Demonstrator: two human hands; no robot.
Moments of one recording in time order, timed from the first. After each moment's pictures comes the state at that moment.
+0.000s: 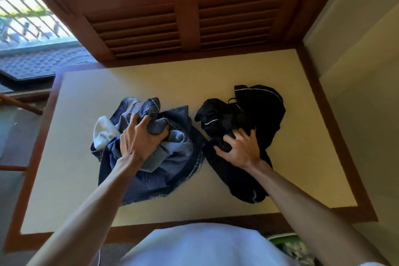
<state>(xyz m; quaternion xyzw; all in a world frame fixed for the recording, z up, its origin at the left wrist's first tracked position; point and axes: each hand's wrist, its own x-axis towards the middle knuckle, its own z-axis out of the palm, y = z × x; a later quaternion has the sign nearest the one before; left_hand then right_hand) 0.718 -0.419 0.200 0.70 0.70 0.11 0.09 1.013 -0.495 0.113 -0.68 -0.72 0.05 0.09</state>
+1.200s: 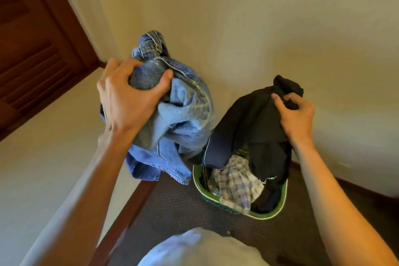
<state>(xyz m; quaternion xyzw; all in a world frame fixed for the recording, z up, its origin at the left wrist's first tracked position) 0.880 -0.706 0.423 0.84 0.16 0.41 0.31 1.013 -1.023 0.332 -0.83 -0.04 -0.15 0.54</state>
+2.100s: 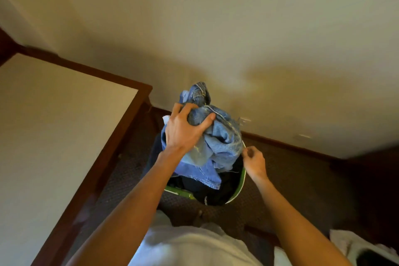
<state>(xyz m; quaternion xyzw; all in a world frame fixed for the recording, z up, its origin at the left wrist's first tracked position) 1.011 -0.928 0.244 0.89 0.11 0.08 0.43 1.005 -1.173 0.132 -0.85 0.22 0.15 0.45</state>
